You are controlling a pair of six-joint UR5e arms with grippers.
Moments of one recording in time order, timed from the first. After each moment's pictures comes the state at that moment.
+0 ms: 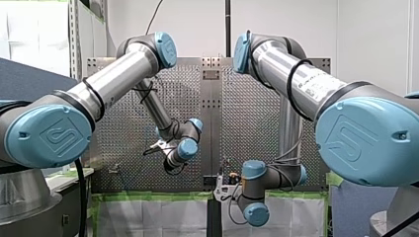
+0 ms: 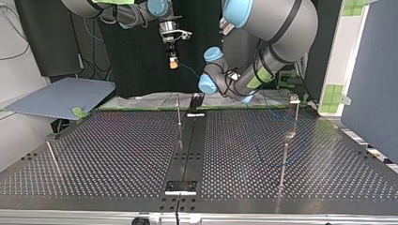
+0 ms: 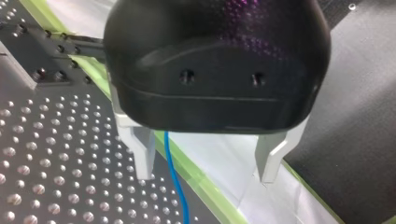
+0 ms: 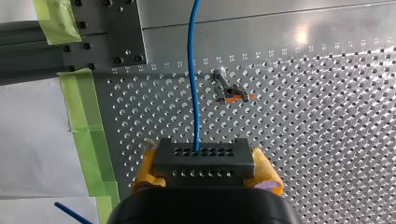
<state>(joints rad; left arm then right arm) -0.46 -2.49 -1.47 -3.00 -2.39 -1.01 2.26 -0.54 2.01 -1.54 1.71 1.66</state>
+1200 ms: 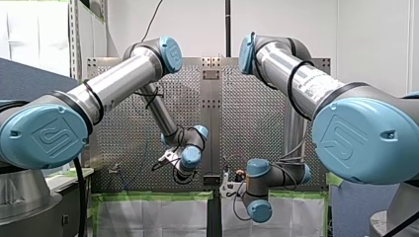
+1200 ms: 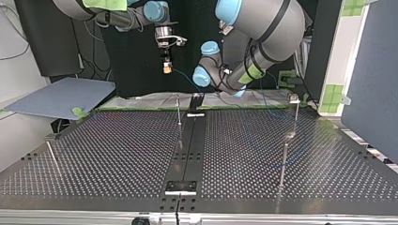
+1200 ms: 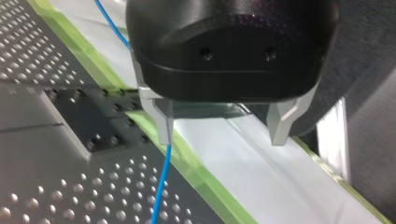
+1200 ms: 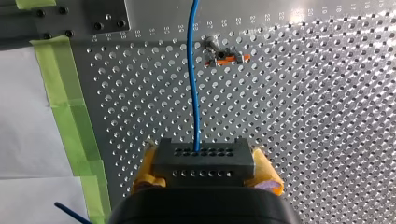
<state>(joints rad) -0.51 -2.54 -1.47 -2.94 -2.18 -1.15 2.20 -0.54 1.99 -1.53 1.72 1.67</state>
